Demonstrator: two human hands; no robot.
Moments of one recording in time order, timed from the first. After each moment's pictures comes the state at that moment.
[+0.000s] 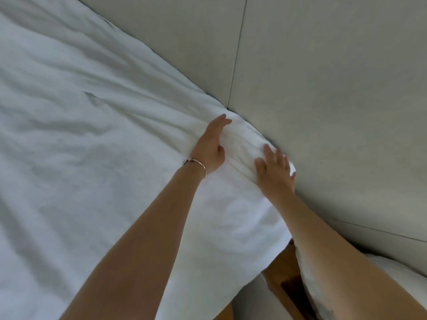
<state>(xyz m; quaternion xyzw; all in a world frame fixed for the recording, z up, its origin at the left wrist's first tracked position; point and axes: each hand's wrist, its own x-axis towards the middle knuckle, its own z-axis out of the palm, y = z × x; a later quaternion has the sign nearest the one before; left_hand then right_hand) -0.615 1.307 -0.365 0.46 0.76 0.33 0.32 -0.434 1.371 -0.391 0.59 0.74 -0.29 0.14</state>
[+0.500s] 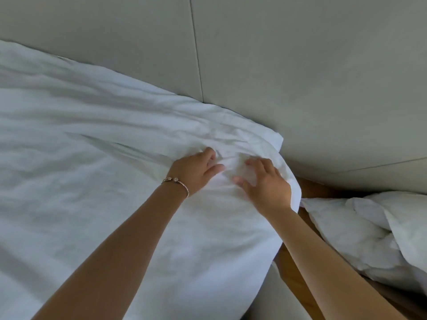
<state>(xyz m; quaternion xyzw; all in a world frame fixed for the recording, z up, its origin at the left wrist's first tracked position) -0.628 1.251 -0.343 0.65 0.71 0.02 0.29 -0.421 1.267 -0.353 0.61 0.75 -0.26 0.00</state>
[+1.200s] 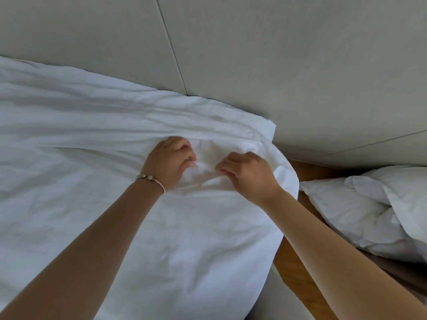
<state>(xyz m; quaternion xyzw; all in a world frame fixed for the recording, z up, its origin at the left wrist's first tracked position) -0.669 1.260 -0.368 0.76 0.61 0.10 0.18 -0.437 1.280 -0.361 0.40 0.88 -0.19 -0.17</state>
